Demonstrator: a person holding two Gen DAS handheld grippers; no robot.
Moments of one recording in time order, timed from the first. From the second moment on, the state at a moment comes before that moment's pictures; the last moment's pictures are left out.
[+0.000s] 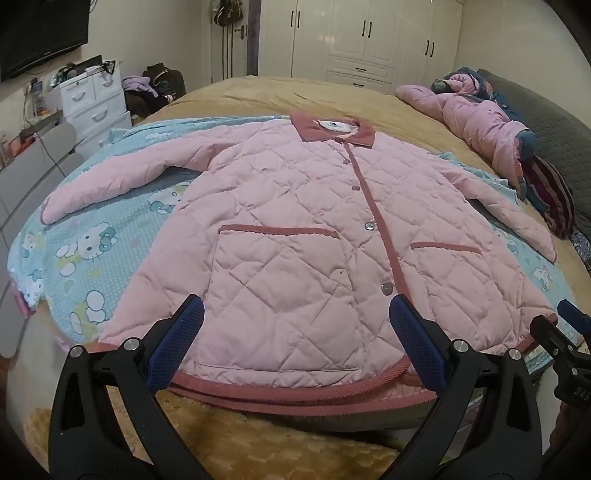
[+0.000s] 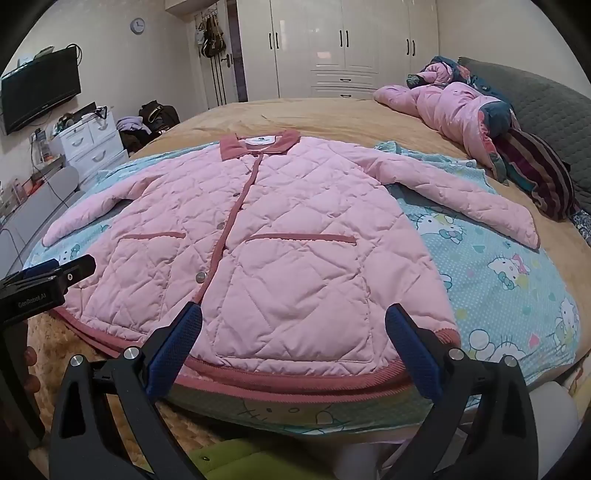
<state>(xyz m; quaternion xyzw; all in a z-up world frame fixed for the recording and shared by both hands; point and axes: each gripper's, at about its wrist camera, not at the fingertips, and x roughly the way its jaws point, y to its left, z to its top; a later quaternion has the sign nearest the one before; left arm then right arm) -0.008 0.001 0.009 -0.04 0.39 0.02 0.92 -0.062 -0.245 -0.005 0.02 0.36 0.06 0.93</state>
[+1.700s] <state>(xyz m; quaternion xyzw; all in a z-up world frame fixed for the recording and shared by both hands) 0.084 0.002 0.041 -0.04 0.39 0.02 0.92 0.067 -0.243 0.026 0.05 0.39 0.08 0.92</state>
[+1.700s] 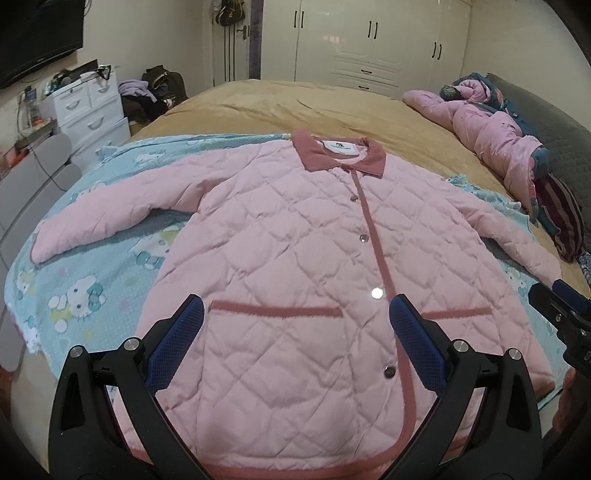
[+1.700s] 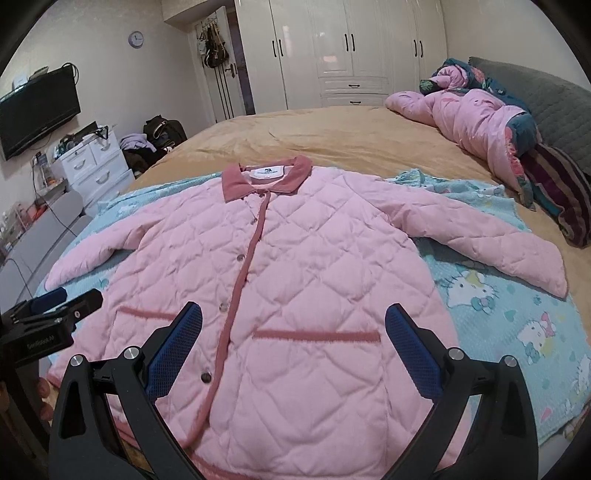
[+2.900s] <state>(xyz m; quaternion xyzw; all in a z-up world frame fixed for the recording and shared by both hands) 0.228 -0.067 0.049 -0.02 0.43 -0.02 0.90 0.196 -0.438 0.017 0.23 0.36 -0.07 0.90</state>
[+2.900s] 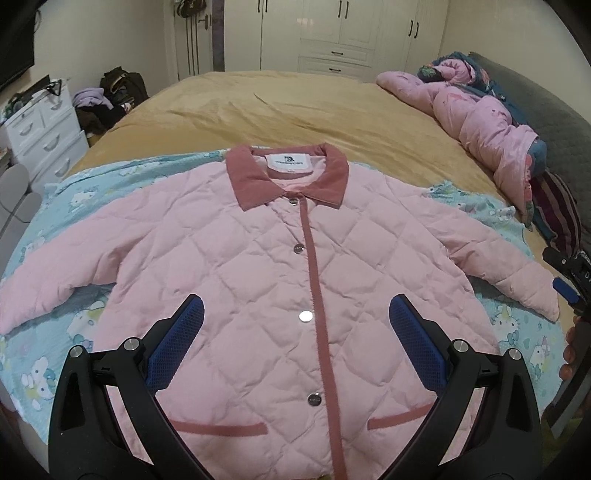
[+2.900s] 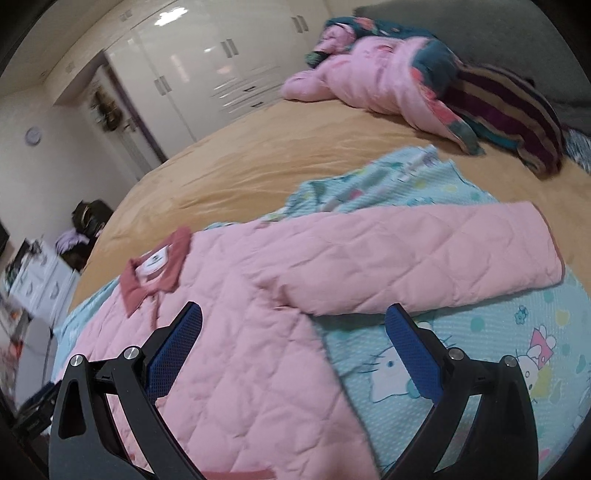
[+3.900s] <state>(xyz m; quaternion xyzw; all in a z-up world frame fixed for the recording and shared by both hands) 0.270 -0.108 -0.002 0.00 0.47 0.00 0.88 0.188 -0.629 -0.118 0.46 0.34 -0.24 0.78</state>
